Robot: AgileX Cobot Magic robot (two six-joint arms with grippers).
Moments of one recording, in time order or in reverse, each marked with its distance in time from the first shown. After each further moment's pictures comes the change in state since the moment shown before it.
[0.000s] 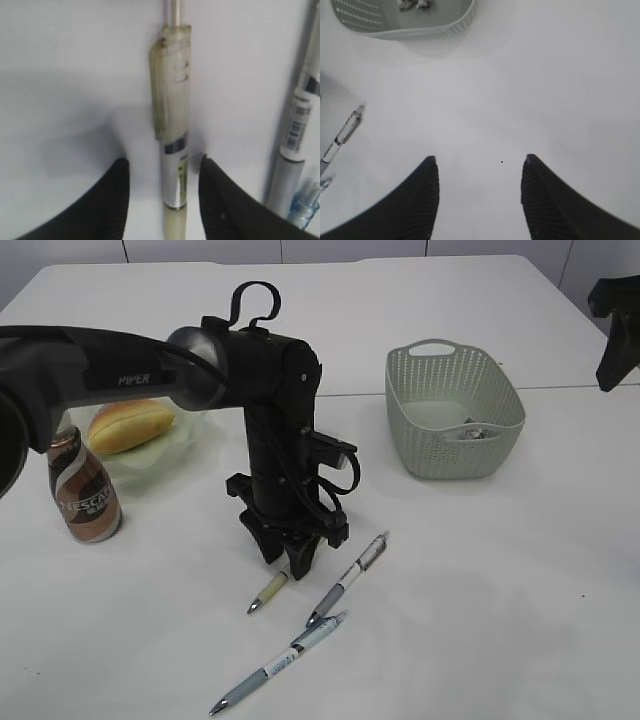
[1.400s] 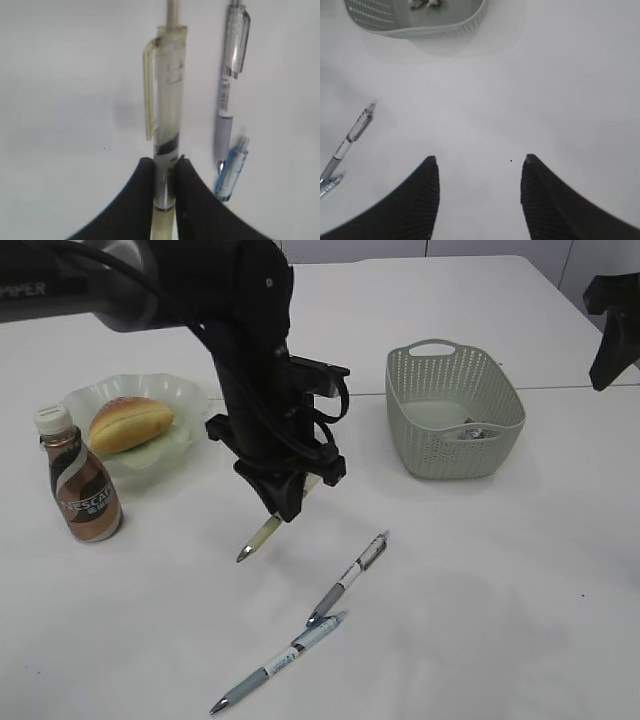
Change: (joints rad) left arm -0.002 -0.208 0.057 -0.018 0.004 -0.028; right arm 0.000 0.000 0.000 0.029 -0.002 -0.006
